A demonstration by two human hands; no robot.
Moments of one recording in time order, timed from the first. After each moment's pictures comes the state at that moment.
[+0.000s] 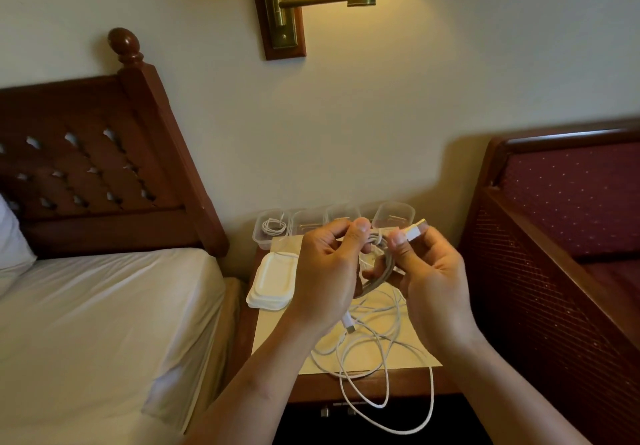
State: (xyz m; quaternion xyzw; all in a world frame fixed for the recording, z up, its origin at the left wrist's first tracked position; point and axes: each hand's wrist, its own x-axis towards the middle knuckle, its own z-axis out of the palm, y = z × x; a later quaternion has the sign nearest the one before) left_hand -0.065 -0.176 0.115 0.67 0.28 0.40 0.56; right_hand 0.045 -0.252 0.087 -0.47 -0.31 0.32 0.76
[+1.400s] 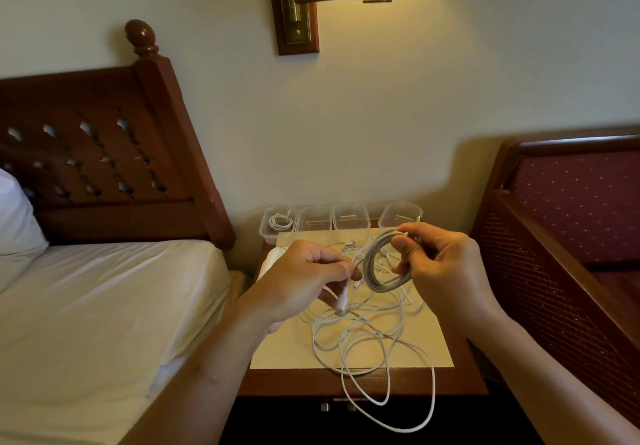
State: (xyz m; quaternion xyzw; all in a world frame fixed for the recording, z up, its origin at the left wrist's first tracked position) left_hand -0.111 -0.137 0.107 0.71 0.30 0.18 0.61; right_hand 0.080 -0.251 0.084 -0.65 -0.46 0.14 0.58
